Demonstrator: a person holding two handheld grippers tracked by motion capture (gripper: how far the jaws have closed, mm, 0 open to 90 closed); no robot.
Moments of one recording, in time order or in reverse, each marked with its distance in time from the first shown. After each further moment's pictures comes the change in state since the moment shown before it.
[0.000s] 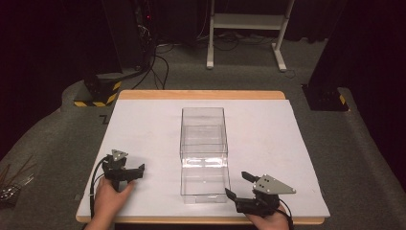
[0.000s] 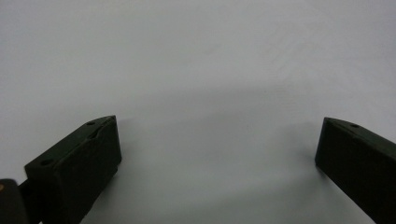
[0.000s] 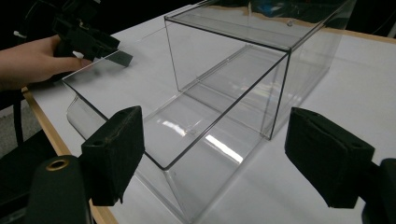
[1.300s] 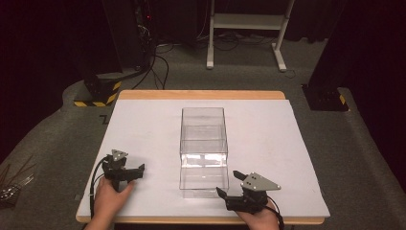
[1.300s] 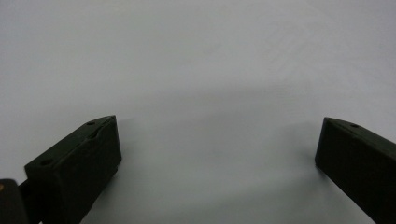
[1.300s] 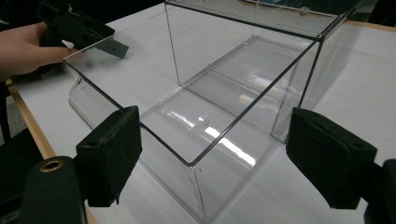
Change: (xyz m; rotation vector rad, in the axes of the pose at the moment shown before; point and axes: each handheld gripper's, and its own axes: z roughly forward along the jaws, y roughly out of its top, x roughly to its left) left arm 0.000 0.000 0.000 0.000 -0.001 -0.001; right arm 0.007 -0.003 0.029 0.032 -0.008 -0.010
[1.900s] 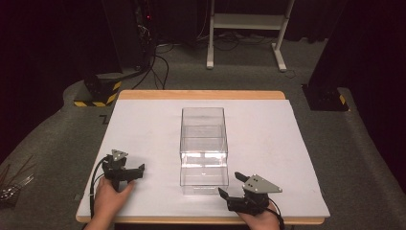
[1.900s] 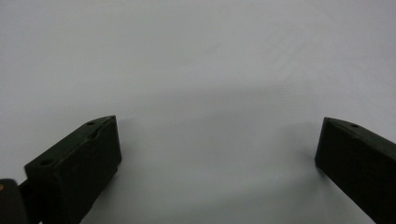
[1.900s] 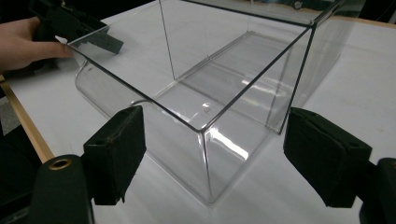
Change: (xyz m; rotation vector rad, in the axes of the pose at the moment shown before) left arm 0.000 0.000 0.000 0.000 0.000 0.000; right arm -0.001 -0.007 -0.003 0.001 -0.020 0.003
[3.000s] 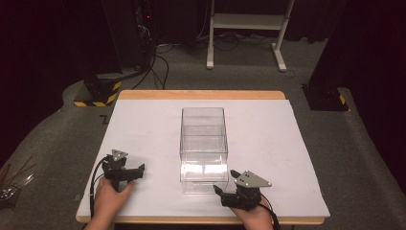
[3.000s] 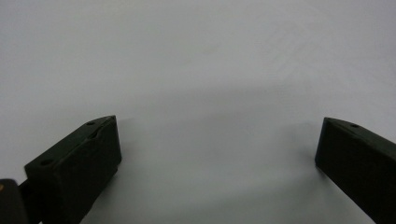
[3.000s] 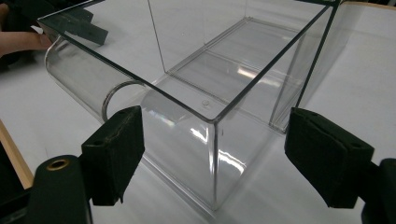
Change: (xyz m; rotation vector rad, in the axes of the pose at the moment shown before) left arm 0.000 0.000 0.000 0.000 0.000 0.000; right arm 0.000 0.000 0.025 0.045 -0.028 0.016
